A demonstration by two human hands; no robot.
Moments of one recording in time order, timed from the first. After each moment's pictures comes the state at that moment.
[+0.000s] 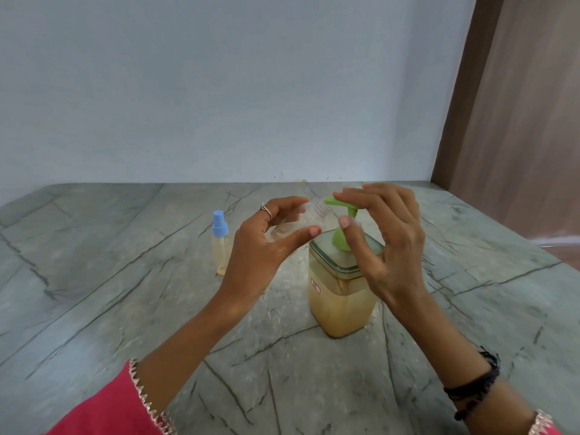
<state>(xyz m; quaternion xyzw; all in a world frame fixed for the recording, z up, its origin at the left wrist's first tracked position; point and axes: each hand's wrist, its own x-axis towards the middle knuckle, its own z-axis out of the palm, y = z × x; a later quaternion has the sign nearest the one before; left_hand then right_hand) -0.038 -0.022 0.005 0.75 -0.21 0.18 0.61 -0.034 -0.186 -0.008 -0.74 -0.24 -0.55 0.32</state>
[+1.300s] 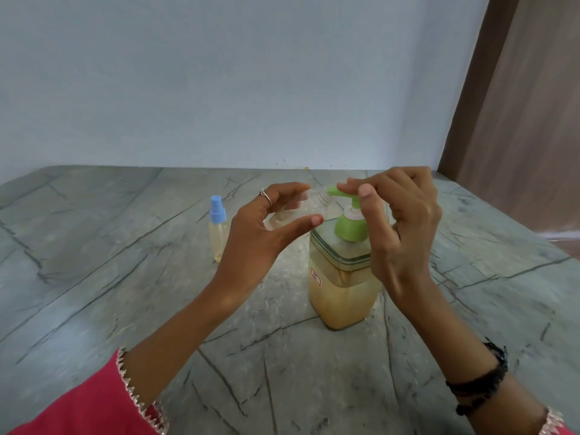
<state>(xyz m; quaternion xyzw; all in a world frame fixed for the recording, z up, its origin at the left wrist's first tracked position) -0.040 -0.022 0.007 0.76 -0.22 0.19 0.58 -0.037 -0.176 0.002 -0.71 -0.18 -0.56 0.39</state>
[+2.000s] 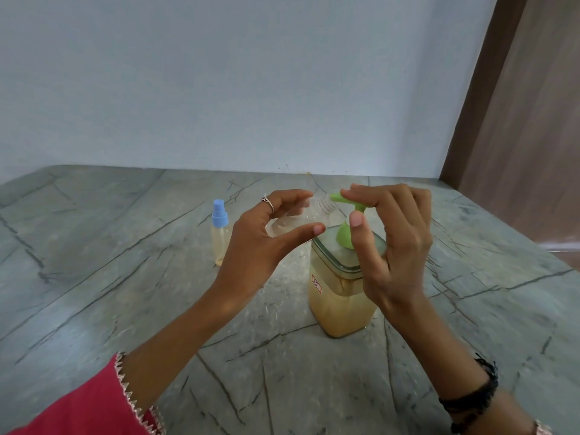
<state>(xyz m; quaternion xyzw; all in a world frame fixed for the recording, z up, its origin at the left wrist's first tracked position) -0.037 -0.021 0.005 0.77 -0.22 0.19 0.57 -0.037 -0.175 -0.010 -0.71 -0.20 -0.58 0.35</state>
